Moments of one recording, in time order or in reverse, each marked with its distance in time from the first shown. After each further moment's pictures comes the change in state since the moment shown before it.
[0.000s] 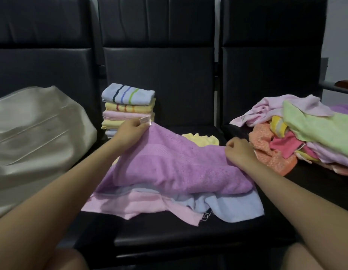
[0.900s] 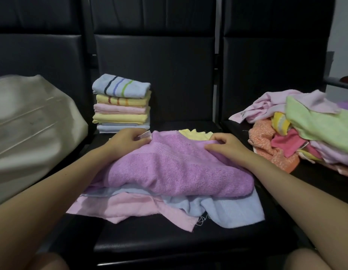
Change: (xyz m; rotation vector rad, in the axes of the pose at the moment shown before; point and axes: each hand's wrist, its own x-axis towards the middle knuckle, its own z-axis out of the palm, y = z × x) left_hand 0.012 -0.050 0.020 0.131 -0.283 0.203; right_hand 0.003 -0.008 -0.001 0.525 -0.324 -0.336
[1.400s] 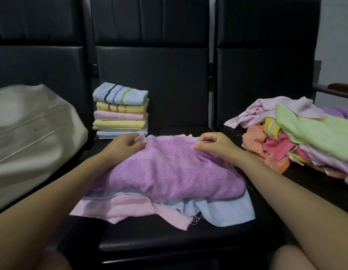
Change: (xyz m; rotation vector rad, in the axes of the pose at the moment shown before) left_hand -0.015 0.011 -0.003 -0.017 0.083 -0.043; right_hand -0.001 -0.026 0.000 0.097 -0.047 -0.007
